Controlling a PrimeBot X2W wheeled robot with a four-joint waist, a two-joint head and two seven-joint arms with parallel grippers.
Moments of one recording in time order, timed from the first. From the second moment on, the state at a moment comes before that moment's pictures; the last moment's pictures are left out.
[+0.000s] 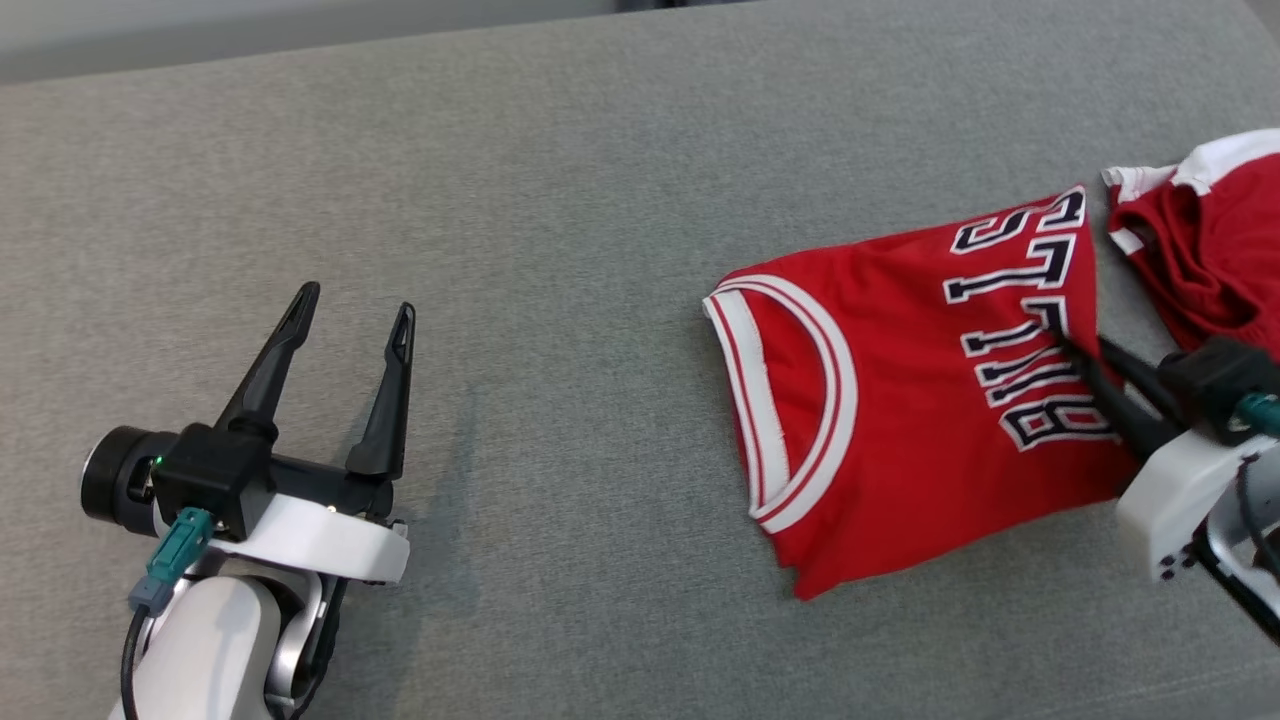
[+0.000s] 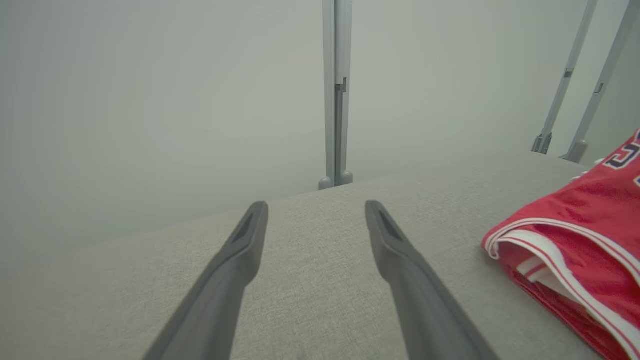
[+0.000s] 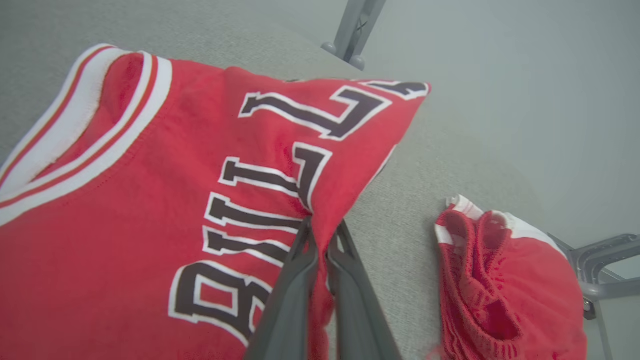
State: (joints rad) left arm -0.25 0.27 -0.26 0.06 -0.28 0.05 -0.22; right arm -0.30 -0.55 0.33 0.03 0.25 0.13 0.20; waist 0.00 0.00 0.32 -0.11
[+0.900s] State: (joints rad) left arm -0.43 0.37 -0.31 -0.07 -0.20 0.03 -0.11; right arm -0.81 -0.67 0.08 0.68 0.35 0.13 -0.12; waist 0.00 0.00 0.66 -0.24
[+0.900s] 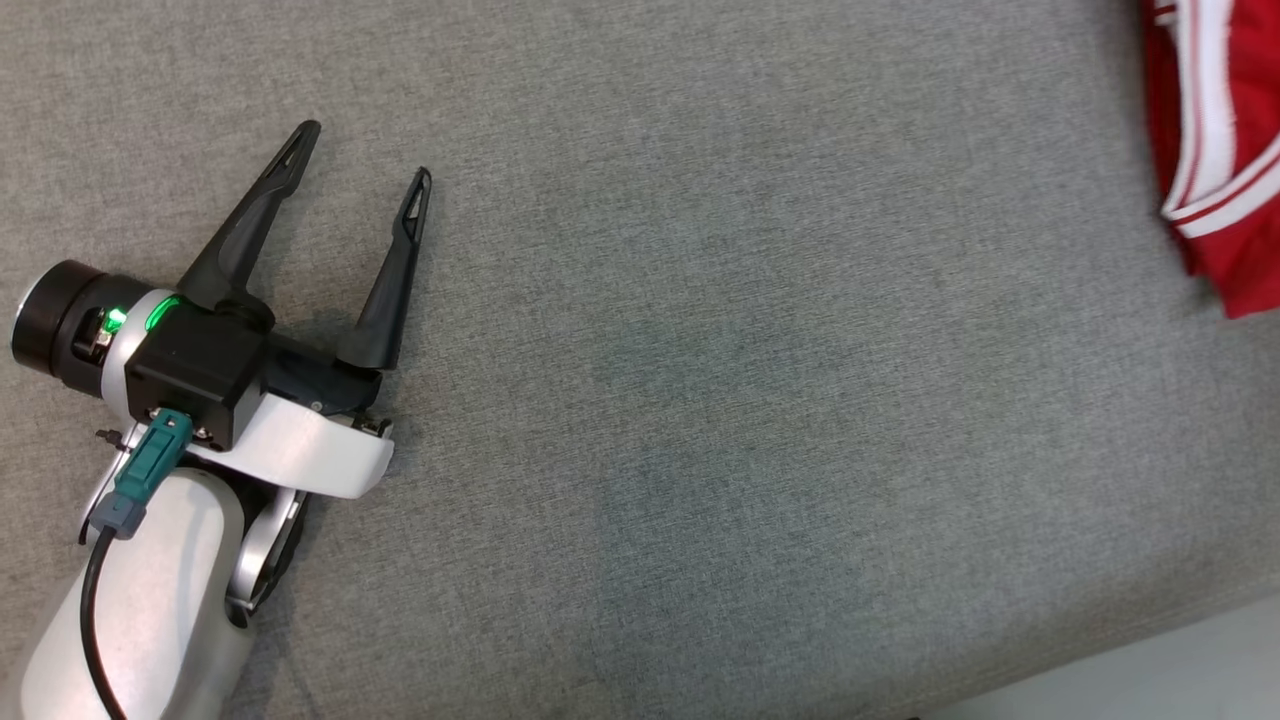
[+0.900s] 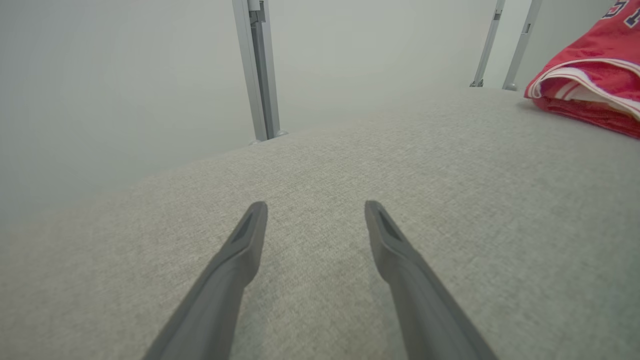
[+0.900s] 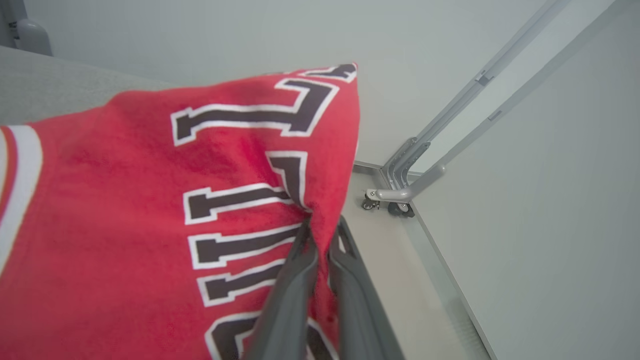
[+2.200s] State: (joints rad) left arm -0.18 0.29 -0.21 0.05 -0.35 0.15 -0.23; right arm -0.23 -0.08 -0.06 -0.06 0.12 0.13 -0.13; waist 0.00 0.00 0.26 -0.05
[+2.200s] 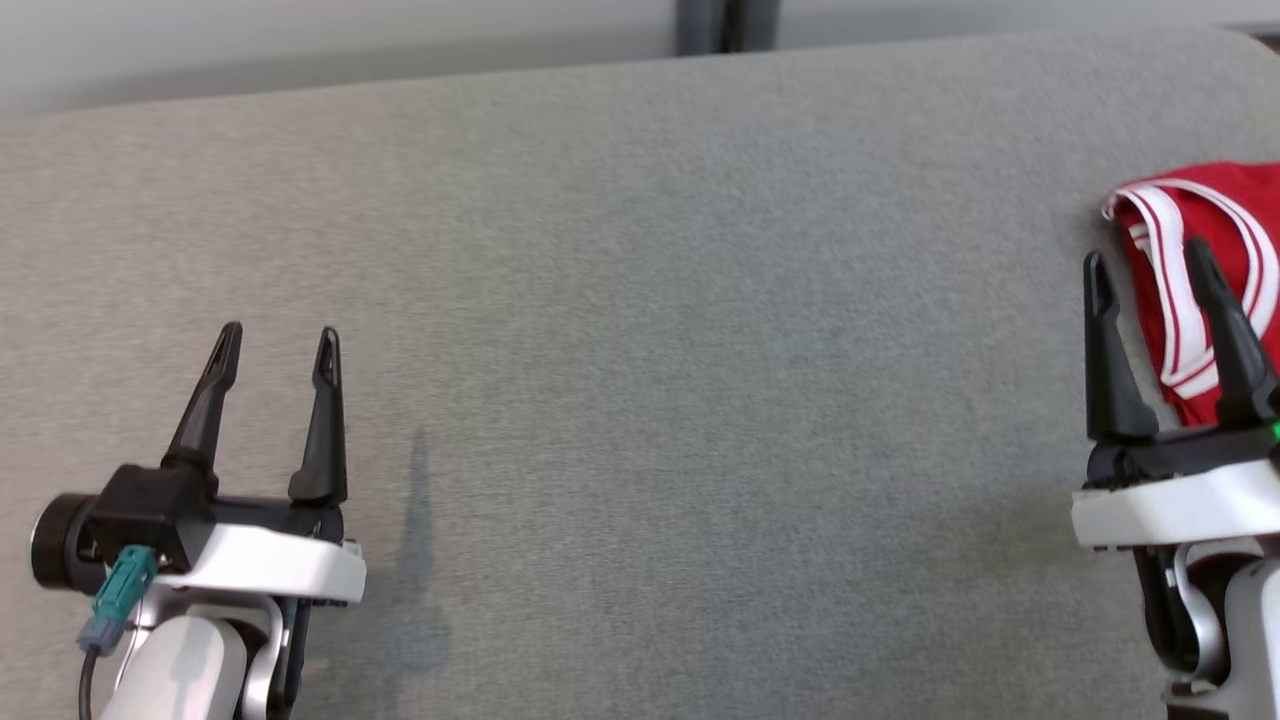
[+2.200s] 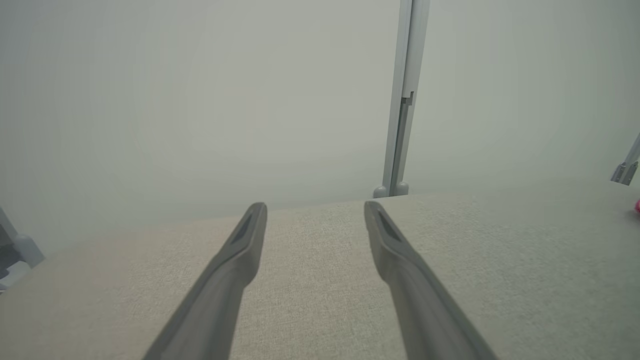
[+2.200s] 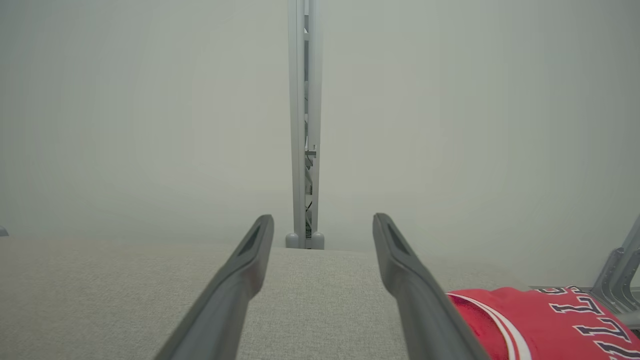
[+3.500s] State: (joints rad) left arm 0.02 0.32 -0.27 0.00 -0.36 0.19 -0.13; right arm 0.04 -0.05 -0.10 -0.03 0.14 0.13 -0.04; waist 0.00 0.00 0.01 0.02
